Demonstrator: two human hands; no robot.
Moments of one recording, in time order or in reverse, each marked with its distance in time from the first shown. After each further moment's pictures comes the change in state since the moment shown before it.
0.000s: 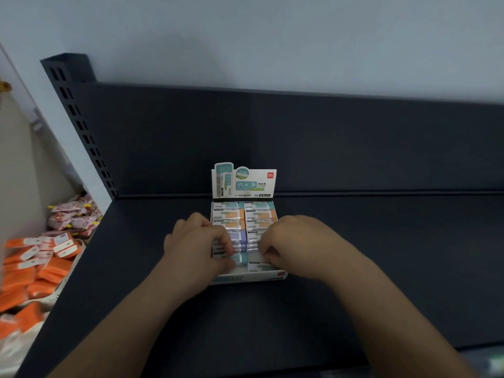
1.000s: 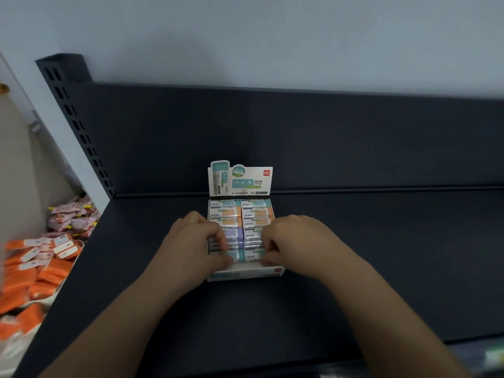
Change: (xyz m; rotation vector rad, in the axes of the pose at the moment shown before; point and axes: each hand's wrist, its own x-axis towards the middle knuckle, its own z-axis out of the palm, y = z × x) left_hand 0.000 -0.008 0.002 -0.130 0.022 0.048; right_hand -0.006 0.003 0.006 0.078 0.048 0.095
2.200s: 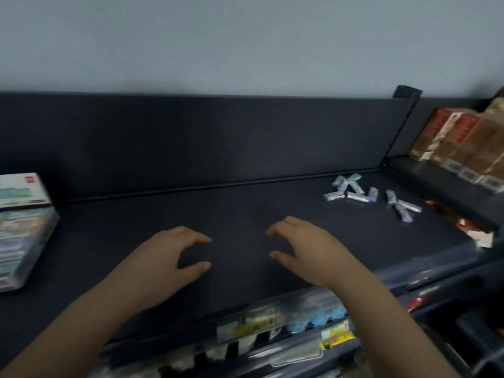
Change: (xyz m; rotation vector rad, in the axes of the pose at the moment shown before) left_hand 0.015 0.265 0.179 0.153 -0.202 0.312; right_hand -0.267 0.294 0.023 0.172 0.194 0.253
